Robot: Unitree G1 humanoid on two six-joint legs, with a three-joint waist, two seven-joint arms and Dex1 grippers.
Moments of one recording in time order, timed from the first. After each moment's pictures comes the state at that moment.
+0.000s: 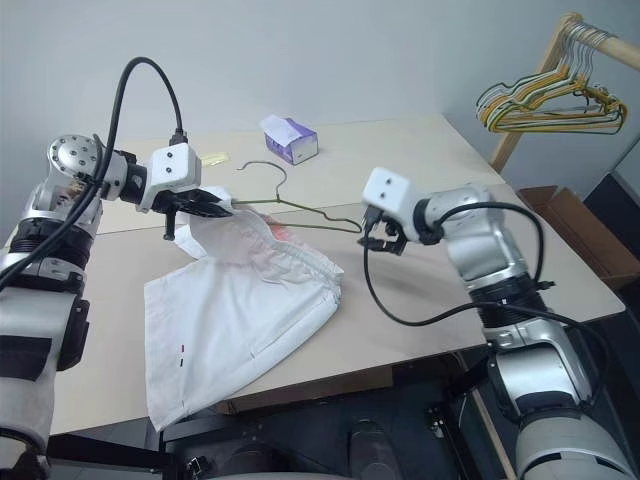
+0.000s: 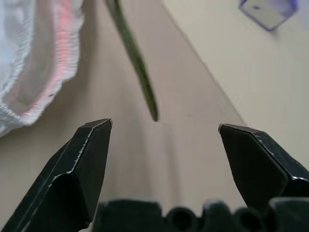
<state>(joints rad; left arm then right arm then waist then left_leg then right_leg) -1.14 0.71 -0.22 0.94 0.08 -0.22 -1.43 -0.83 -0.61 0.21 0.08 -0.09 0.64 1.01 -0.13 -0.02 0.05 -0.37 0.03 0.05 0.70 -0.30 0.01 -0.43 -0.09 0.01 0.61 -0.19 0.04</state>
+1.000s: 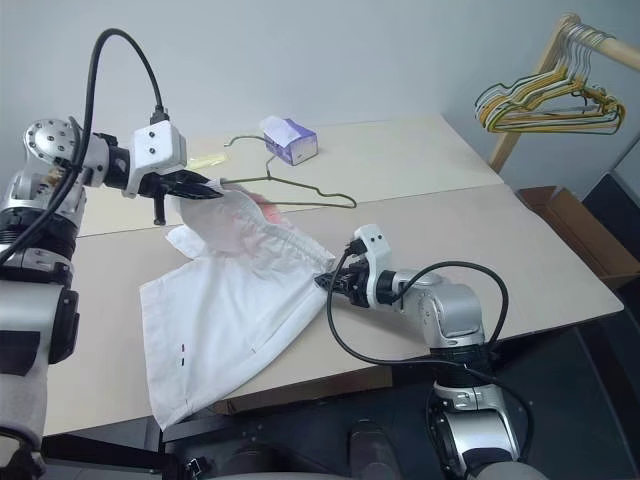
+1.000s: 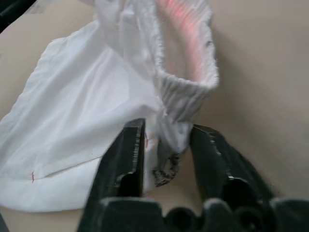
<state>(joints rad) -1.18 0.73 -0.18 0.95 0.07 -0.22 -1.41 -0.51 -0.23 0.02 -0.04 0.34 1.05 0.67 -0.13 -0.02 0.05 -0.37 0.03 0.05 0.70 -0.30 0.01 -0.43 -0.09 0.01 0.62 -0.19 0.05</state>
